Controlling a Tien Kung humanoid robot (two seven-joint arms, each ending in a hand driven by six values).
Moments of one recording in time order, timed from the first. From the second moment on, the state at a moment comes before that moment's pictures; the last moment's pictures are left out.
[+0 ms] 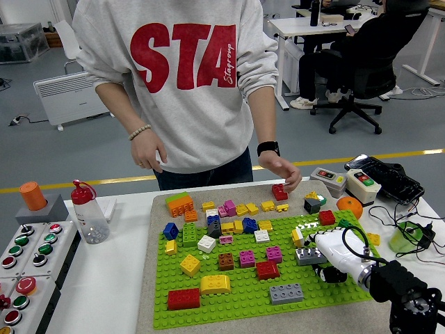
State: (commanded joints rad) left arm -0.16 0.05 -1.31 -0.18 1.48 0.05 0.23; right arm 0.65 -0.44 0.57 1.20 -2.07 -0.12 -0.29
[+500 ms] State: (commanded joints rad) left arm -0.16 0.05 -1.31 -0.18 1.48 0.05 0.23; right arm 0.68 -0.42 0.57 1.14 -2.07 -0.10 -0.29
